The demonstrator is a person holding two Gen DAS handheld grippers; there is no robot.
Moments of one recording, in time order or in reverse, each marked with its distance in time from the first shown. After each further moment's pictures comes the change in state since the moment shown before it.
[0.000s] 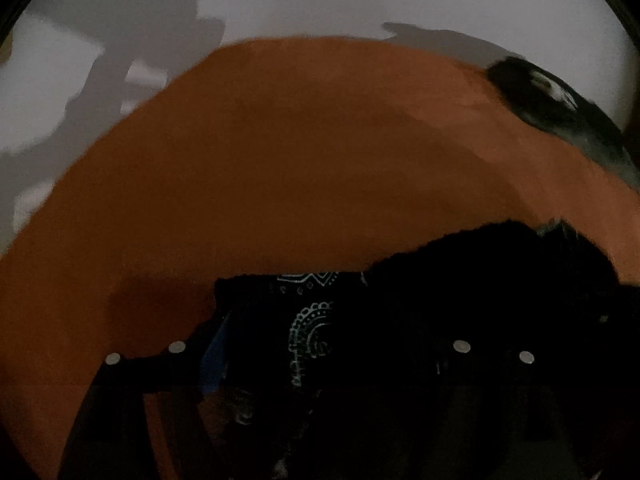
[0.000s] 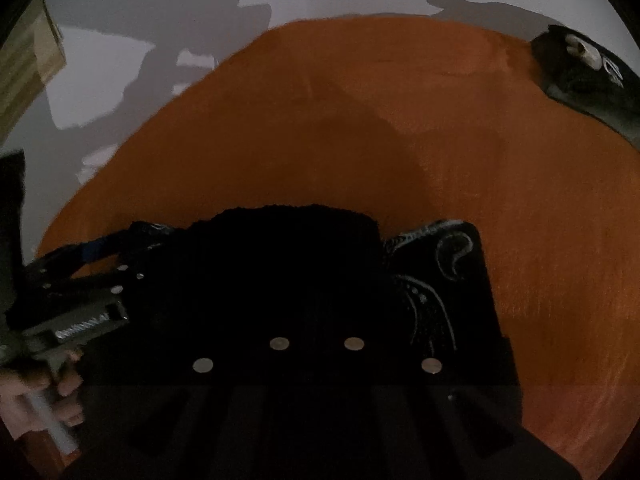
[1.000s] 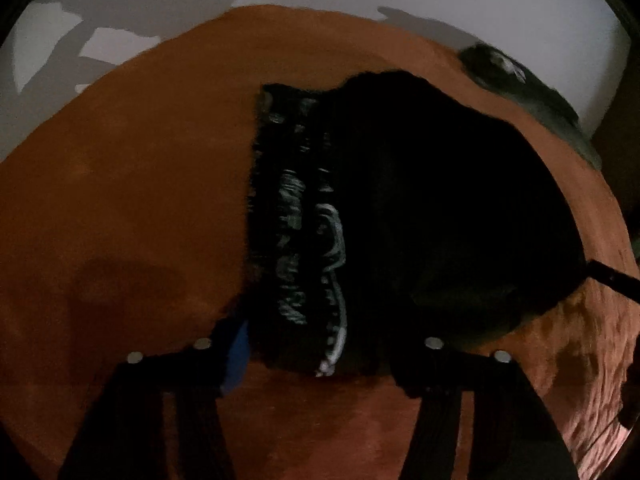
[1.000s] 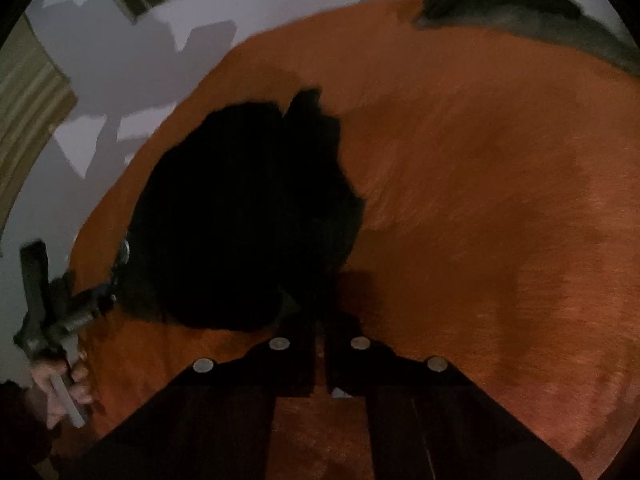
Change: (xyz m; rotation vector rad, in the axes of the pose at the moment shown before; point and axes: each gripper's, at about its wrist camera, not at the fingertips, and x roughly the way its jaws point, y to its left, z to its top) left arm -0.089 0.025 -0.151 -0.125 0.076 -0.103; right arm -0.121 -0.057 -0.142 0.190 -0.025 -0.037
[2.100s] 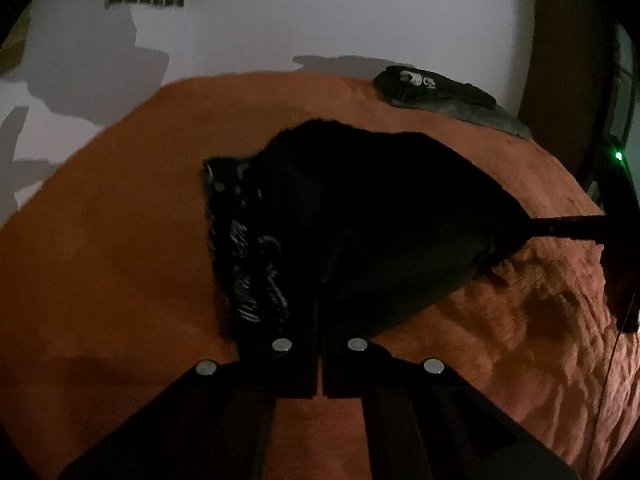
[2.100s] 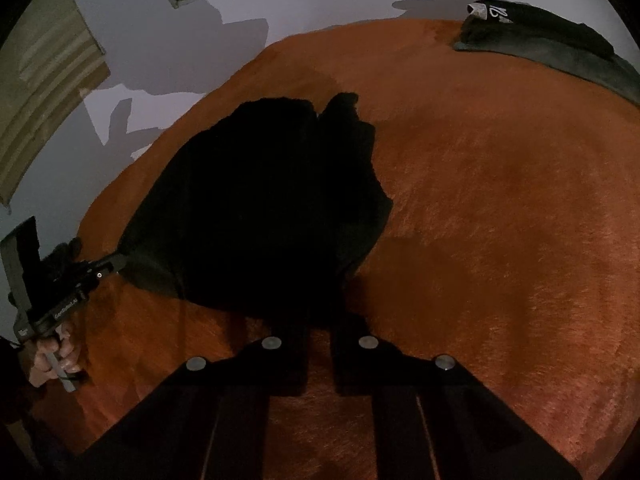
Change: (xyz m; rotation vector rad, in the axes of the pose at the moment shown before) left arm -0.044 -0.003 -0.026 0.291 -0.206 -0.166; right arm -0.006 0.009 -0.009 -0.136 -0.017 0.101
